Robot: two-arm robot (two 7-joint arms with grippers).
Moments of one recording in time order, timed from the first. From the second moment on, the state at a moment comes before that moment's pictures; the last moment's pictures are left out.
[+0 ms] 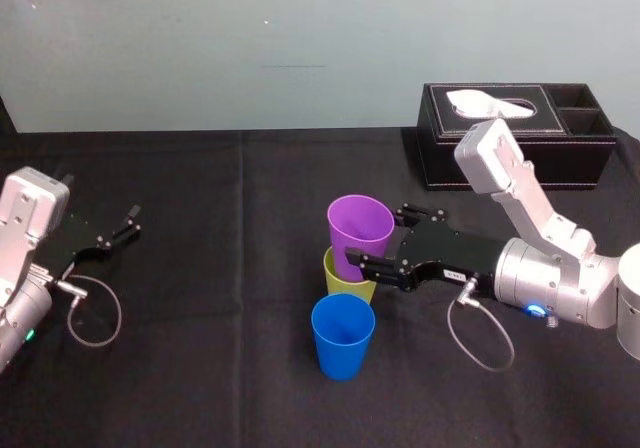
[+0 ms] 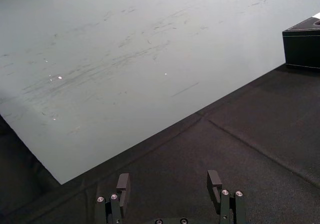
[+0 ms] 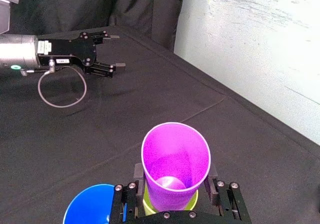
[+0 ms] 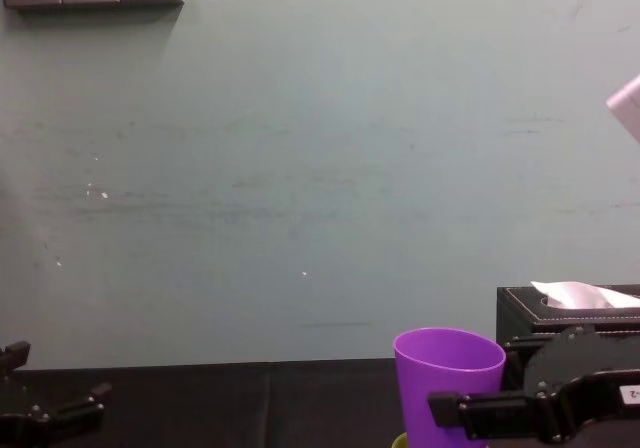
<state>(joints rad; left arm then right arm) -0.20 0.60 0.45 -1.41 -0.25 -0.12 0.03 0.29 0.62 -0.48 -1.67 0.38 0.26 0.50</state>
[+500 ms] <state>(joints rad) -0.20 0.60 0.45 -1.41 -0.25 -0.12 0.03 0.29 0.60 -0.49 -1.65 0.36 0.26 0.51</state>
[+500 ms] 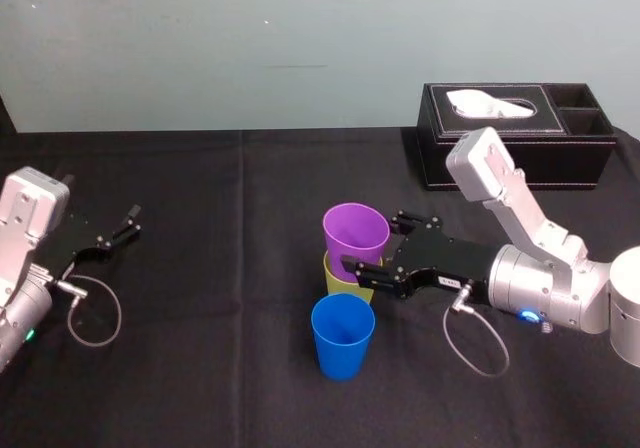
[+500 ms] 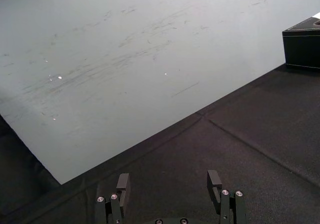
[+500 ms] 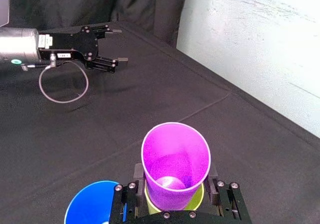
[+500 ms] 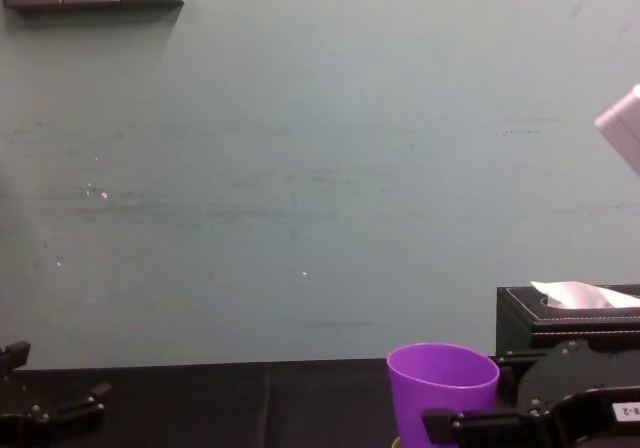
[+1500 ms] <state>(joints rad) -0.20 0.60 0.45 -1.41 -0.25 -0.12 0.03 0.29 0.60 -0.49 -1.65 0.36 0.26 0.51</state>
